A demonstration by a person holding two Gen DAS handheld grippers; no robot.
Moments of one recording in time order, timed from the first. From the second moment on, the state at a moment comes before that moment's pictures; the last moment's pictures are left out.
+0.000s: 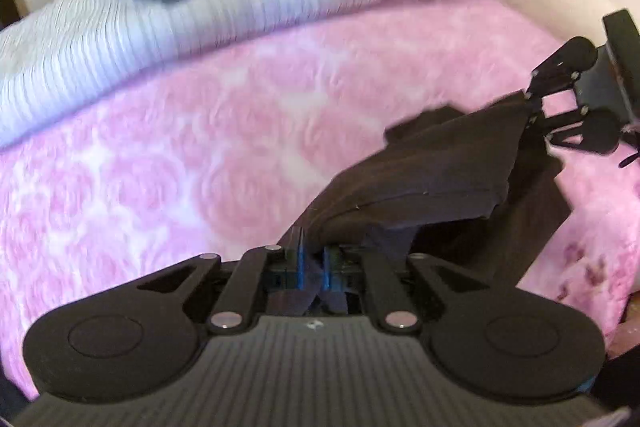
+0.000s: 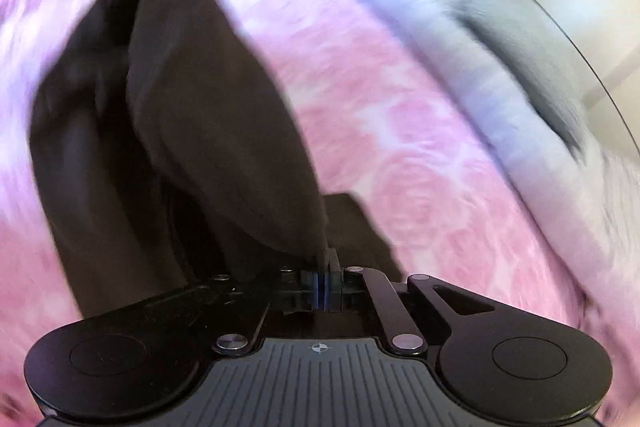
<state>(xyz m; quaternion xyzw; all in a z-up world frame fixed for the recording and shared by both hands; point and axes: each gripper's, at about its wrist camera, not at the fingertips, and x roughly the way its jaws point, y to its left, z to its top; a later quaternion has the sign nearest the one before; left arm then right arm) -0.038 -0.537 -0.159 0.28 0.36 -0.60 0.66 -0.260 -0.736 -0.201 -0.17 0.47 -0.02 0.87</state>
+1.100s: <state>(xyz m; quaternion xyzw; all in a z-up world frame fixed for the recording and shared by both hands) -0.068 -0.638 -0.298 0.06 0.64 -0.46 0.61 -0.323 -0.823 -0.223 0.22 0.52 -0.20 0.80</state>
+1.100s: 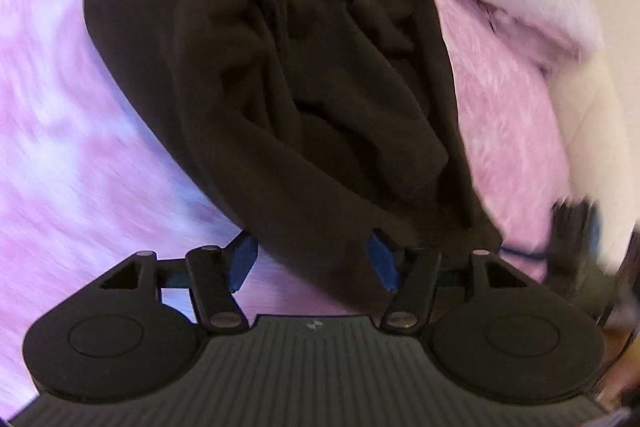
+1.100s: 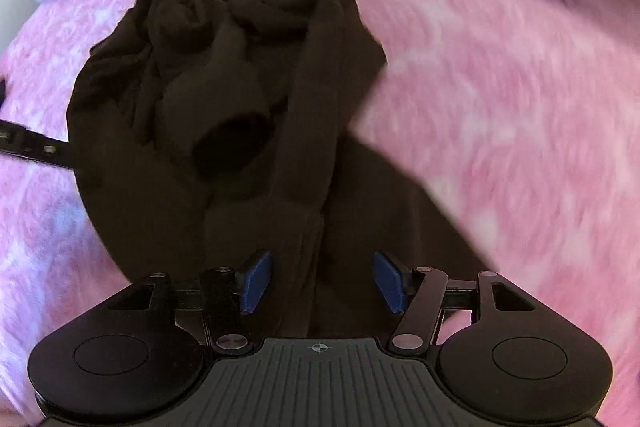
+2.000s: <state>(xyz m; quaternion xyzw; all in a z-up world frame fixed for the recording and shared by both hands) -0.015 -0.431 -0.269 0.20 0.62 -0.41 0.64 -0.253 -0.780 -0.266 0.33 0.46 -0.14 0.81</state>
